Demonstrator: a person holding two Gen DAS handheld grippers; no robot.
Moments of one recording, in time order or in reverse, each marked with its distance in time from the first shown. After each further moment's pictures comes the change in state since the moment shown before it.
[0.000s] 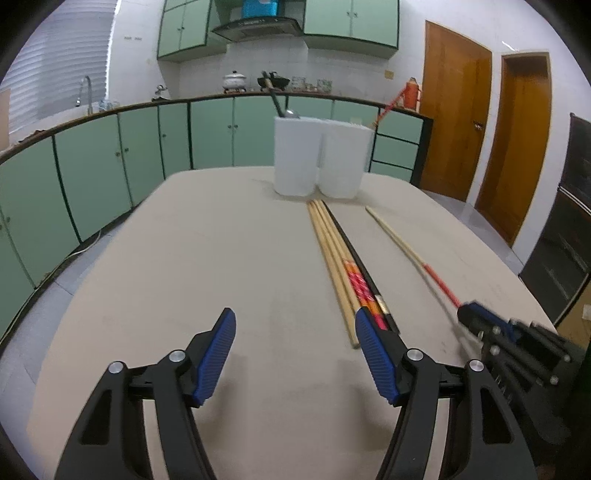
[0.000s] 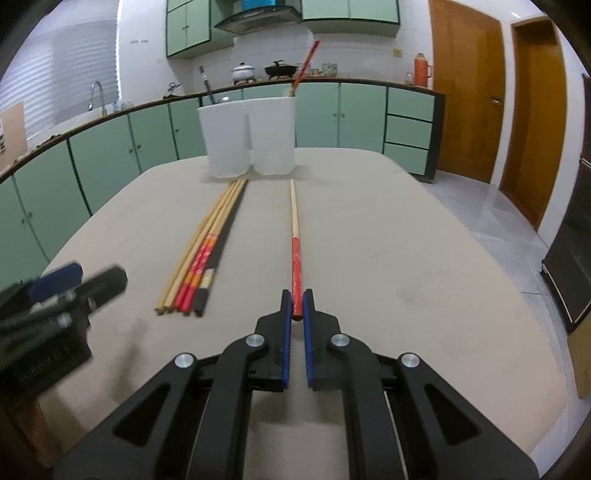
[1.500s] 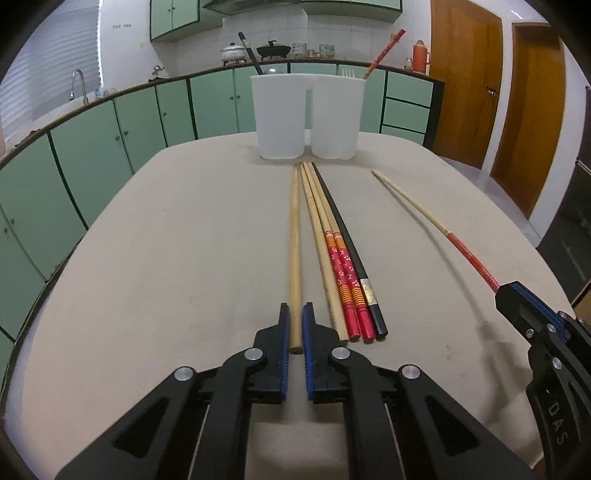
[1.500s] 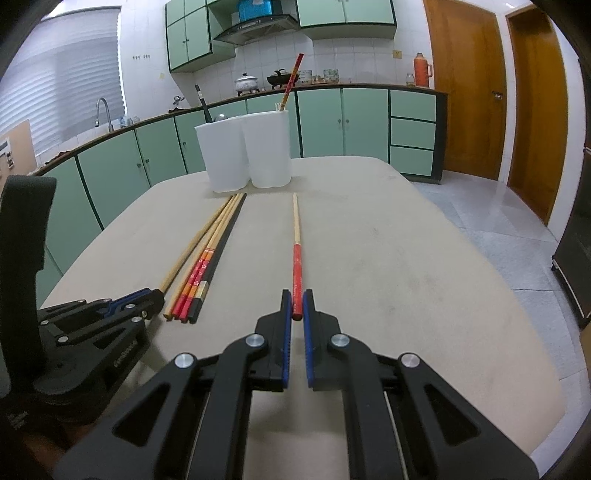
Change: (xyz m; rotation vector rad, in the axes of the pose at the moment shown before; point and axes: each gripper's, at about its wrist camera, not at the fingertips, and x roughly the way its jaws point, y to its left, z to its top) left arm 0.033 -0.030 0.001 0.026 0.132 0.068; right arm -0.012 -0.023 0.000 0.029 -0.028 0.061
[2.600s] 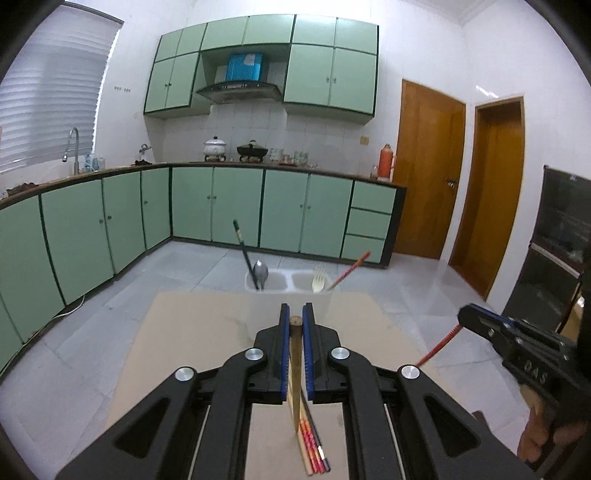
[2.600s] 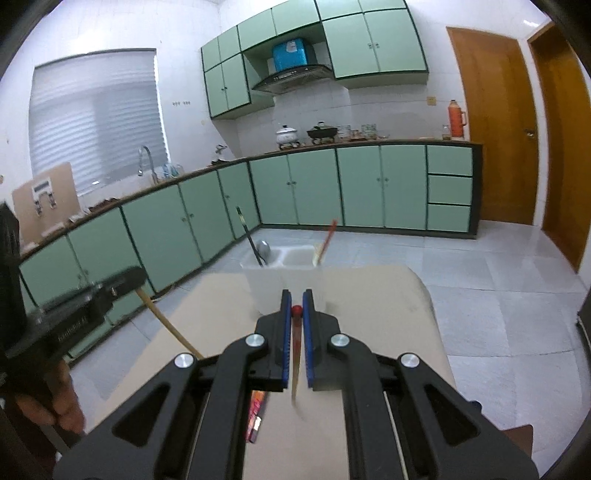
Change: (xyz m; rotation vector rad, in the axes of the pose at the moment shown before) left arm -0.146 0.040 0.141 -0.024 -0.389 -0.167; right arm -0.079 -0.011 0.175 -0.032 -0.160 0.200
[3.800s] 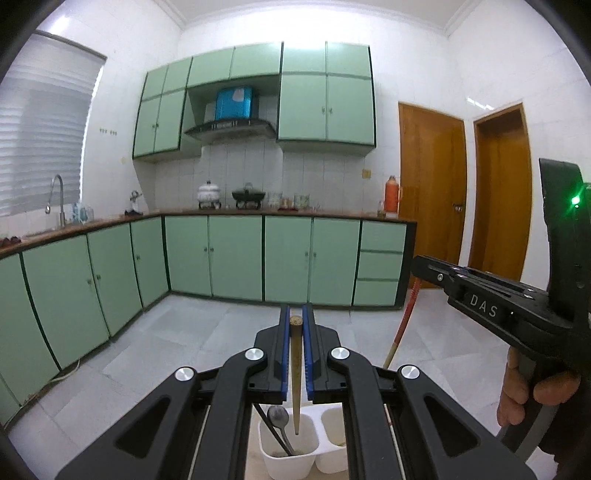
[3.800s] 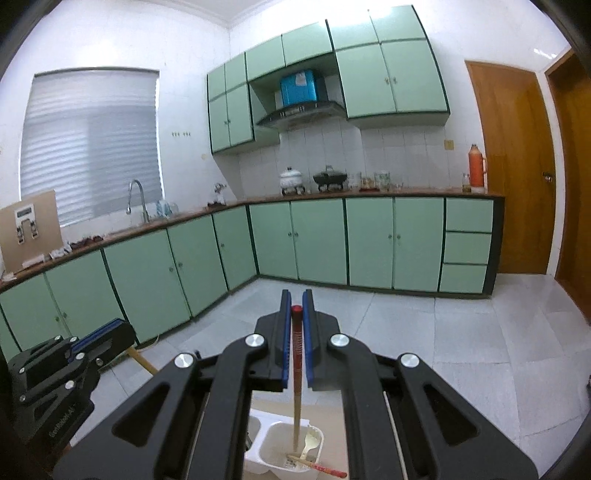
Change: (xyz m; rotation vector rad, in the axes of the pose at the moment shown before) left arm 0.163 0.021 0.125 0.080 -0.127 0.022; right arm 0.186 -0.034 0.182 -0.052 -0.139 -0.010
